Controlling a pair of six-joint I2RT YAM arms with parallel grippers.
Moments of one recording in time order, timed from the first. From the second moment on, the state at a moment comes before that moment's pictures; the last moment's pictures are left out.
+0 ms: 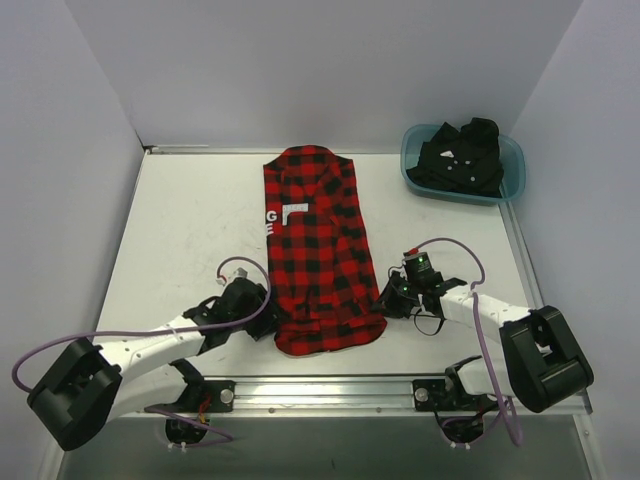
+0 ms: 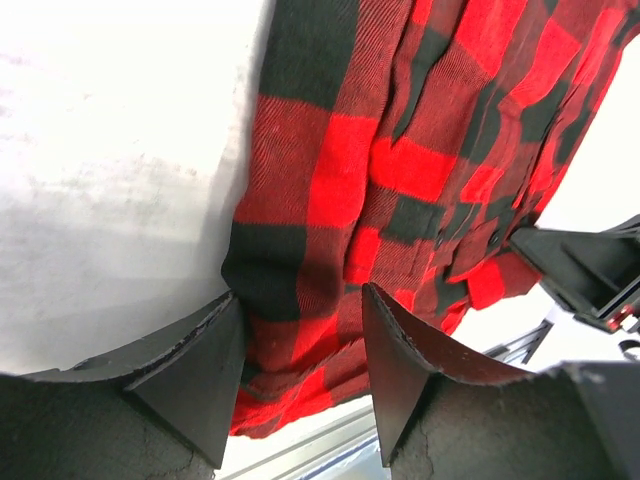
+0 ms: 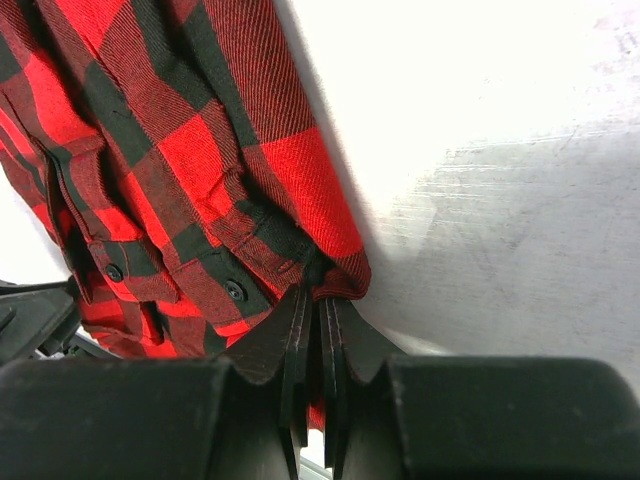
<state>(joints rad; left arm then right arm) -0.72 1.07 0.32 -0.10 0.01 -1.31 0.41 1.30 0.42 -0.15 -0.29 0.83</state>
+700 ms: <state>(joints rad) -0.73 1.30 0.44 -0.06 0.04 -1.23 0.41 1.27 0.42 -0.20 -0.29 0.80</state>
